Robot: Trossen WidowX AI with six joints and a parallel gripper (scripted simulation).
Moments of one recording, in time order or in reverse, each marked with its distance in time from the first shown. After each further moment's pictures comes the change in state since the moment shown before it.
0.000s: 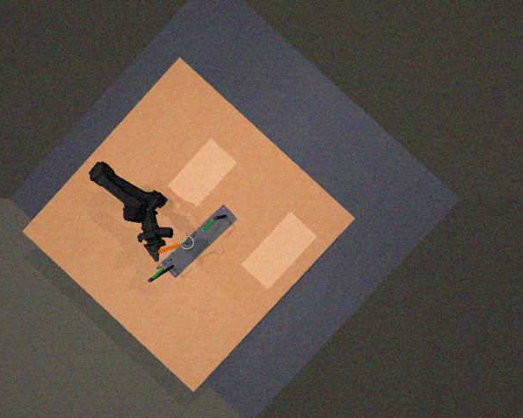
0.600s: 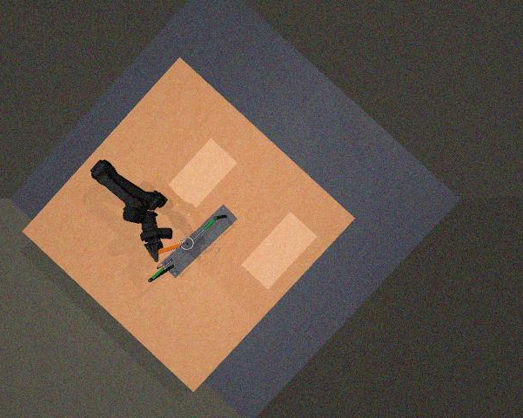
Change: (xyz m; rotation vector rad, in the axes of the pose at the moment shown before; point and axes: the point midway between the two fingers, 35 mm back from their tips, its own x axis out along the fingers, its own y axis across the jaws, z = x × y) arm 0.001 0.001 -0.001 -0.128 -0.015 -0.068
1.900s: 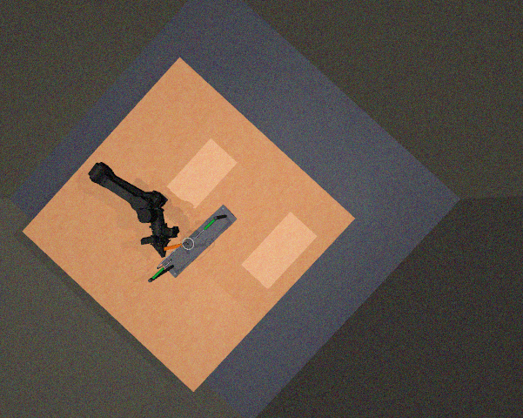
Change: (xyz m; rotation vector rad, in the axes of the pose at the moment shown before) arm -0.035 0.097 0.025 0.536 0.145 0.319
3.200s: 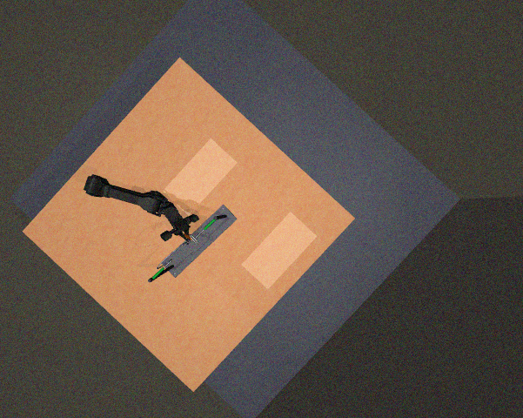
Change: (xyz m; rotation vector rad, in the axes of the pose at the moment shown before) arm -0.039 0.122 0.054 0.825 0.023 0.479
